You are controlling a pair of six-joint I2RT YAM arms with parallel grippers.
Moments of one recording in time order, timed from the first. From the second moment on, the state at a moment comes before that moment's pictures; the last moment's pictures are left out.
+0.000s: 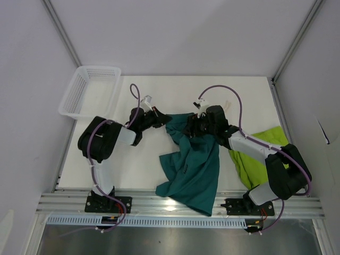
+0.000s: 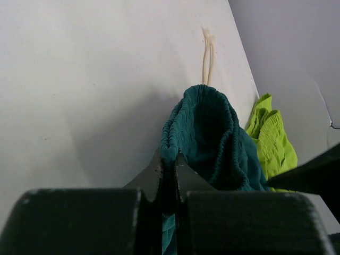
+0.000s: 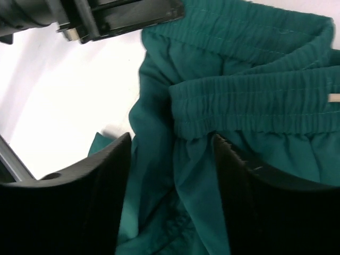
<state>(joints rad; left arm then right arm) -0.37 1.95 0.80 0.92 0.43 -0.80 0.56 1.48 0.86 0.09 -0.28 0.28</state>
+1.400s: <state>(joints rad) -0.37 1.47 0.54 1.08 0.57 -0.77 0.65 1.46 0.83 0.16 -0.11 0.27</state>
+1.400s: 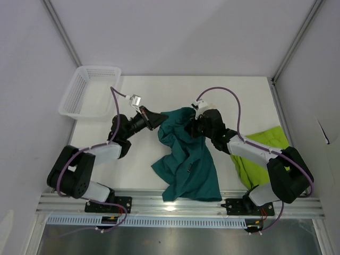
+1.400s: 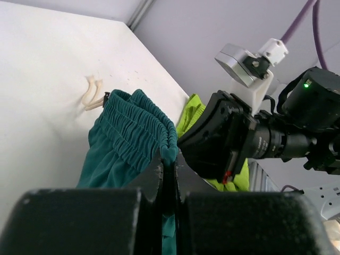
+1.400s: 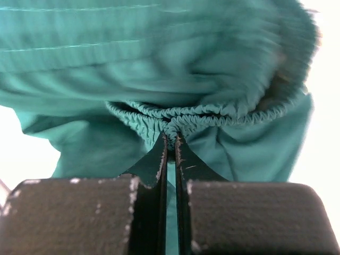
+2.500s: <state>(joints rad) -0.37 1.07 0.70 0.38 0.46 -0.53 0.40 1.37 0.71 0.35 -0.37 0.39</state>
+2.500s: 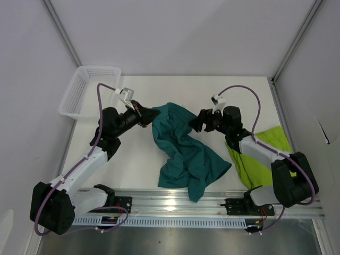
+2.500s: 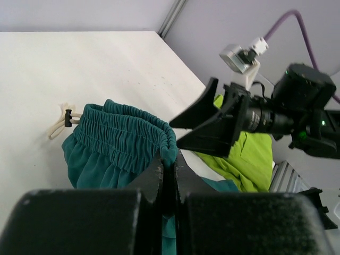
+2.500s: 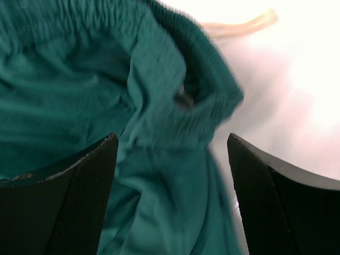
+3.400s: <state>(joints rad) -0.37 1.10 0.70 0.37 0.49 -0.50 0.41 1.71 1.14 0.10 -0.52 0.14</state>
